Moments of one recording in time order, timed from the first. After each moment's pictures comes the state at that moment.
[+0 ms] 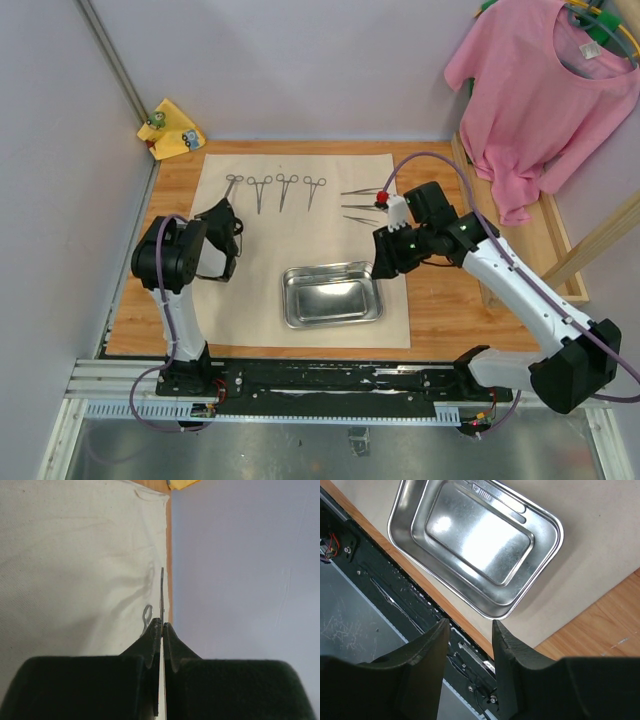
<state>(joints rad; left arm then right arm) -0.13 1.95 0.60 1.15 -0.60 -1.56 0.54 1.23 1.15 -0.90 -0.41 0.10</state>
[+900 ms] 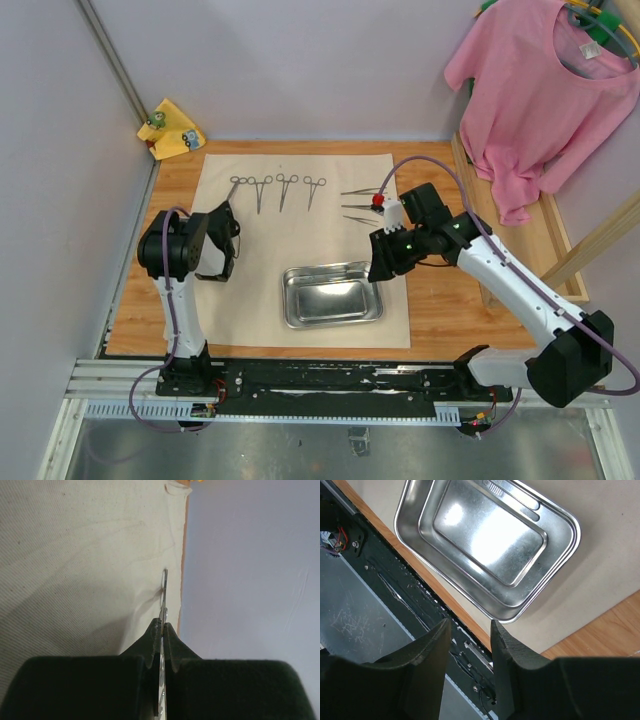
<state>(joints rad) -0.07 2.09 0.64 1.21 -0.48 -1.61 0.54 1.27 1.13 -0.87 -0.47 0.10</state>
